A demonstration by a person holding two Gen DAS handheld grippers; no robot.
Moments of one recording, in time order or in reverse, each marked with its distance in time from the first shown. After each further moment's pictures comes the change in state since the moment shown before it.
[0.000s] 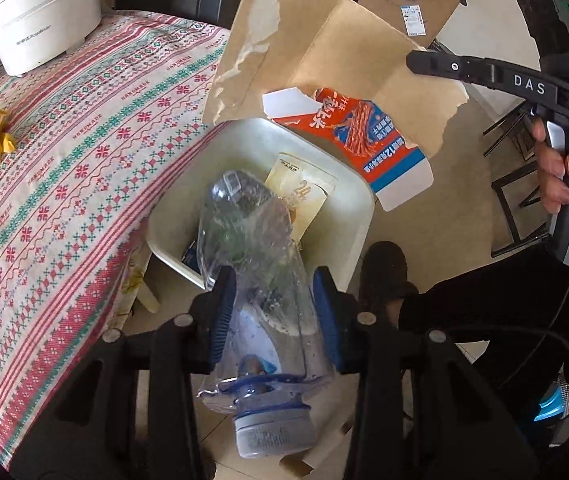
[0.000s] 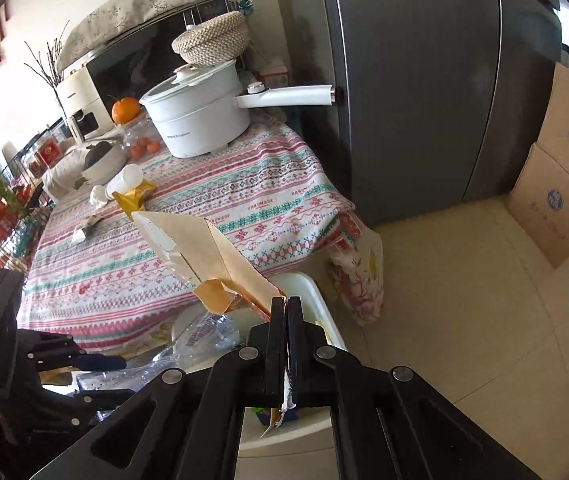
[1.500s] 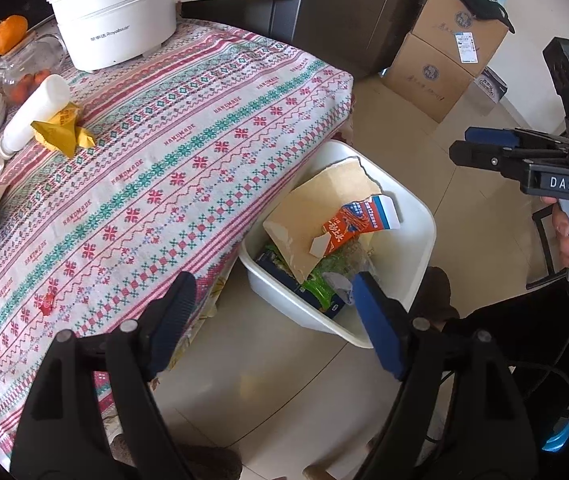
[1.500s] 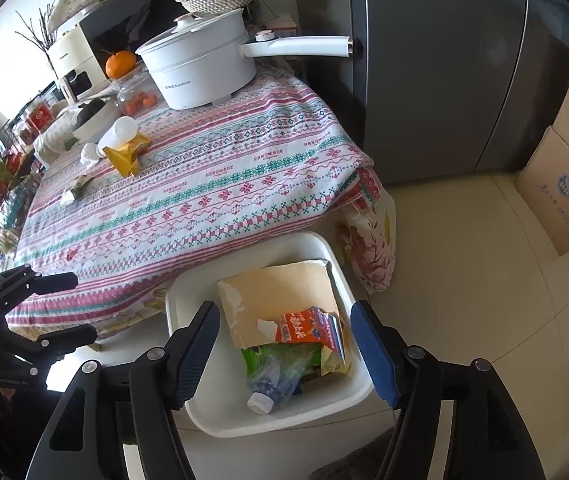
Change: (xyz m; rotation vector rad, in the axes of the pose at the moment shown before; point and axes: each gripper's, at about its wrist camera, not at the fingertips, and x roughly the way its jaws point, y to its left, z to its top) left arm -0.030 0.051 0.003 -0.107 -0.059 0.162; right arm 0.040 0.021 -0.006 -0.032 0.144 -0.010
